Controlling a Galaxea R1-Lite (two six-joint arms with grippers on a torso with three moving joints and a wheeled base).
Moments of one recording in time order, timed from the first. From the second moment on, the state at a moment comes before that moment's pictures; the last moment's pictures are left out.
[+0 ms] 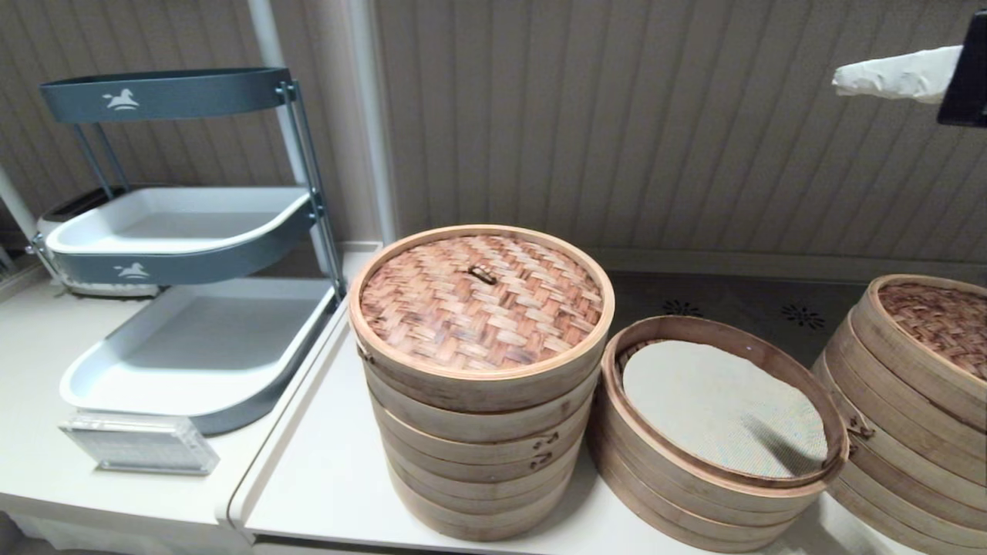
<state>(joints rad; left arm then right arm) 0.00 0.00 0.00 -0.05 -0.02 0.01 0.26 1.32 -1.49 0.18 0.12 0.04</state>
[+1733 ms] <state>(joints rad) 0.00 0.00 0.00 -0.05 -0.02 0.01 0.65 1.95 -1.79 0.17 0.13 -0.11</state>
